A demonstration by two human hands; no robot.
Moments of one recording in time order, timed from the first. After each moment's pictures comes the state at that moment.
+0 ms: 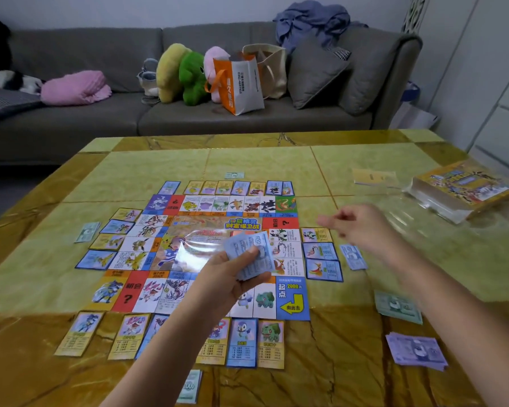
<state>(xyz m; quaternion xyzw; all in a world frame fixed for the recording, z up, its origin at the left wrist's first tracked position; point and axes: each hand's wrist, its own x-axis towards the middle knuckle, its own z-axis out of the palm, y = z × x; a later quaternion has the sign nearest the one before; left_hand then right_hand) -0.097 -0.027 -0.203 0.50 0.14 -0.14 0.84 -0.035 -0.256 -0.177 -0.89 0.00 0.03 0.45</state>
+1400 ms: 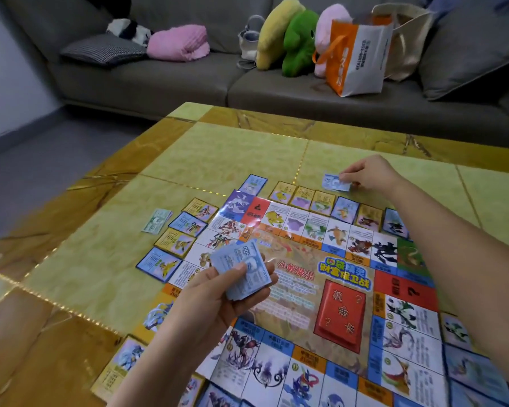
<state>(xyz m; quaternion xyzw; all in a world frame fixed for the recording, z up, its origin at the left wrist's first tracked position) -0.048 0.100 -0.217 0.41 0.21 -0.02 0.89 0.264 -0.079 -0.224 -0.93 -0.11 0.08 0.34</state>
